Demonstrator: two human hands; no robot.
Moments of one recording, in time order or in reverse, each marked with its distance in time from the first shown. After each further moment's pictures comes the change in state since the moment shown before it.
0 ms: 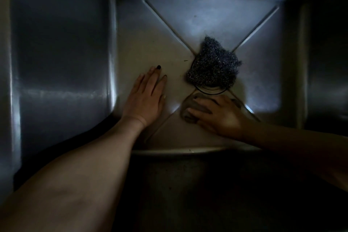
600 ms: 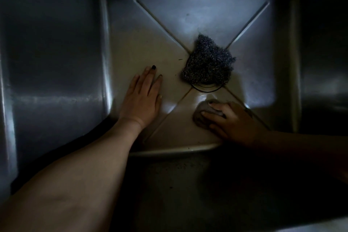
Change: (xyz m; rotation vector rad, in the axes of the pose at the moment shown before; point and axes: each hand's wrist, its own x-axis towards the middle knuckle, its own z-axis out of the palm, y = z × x) left_hand -0.001 -0.002 0.006 -0.005 0.054 0.029; right_hand -0.039 -0.006 -0.023 0.134 -0.164 0.205
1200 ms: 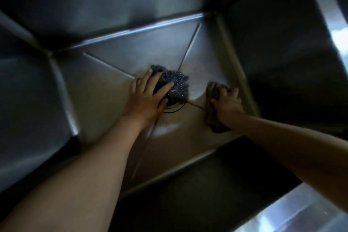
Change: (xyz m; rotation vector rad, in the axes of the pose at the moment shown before) left_hand 0.100 0.048 -0.019 -0.095 0.015 0.376; right_hand 0.011 0.031 -0.046 0.295 -0.066 1.324
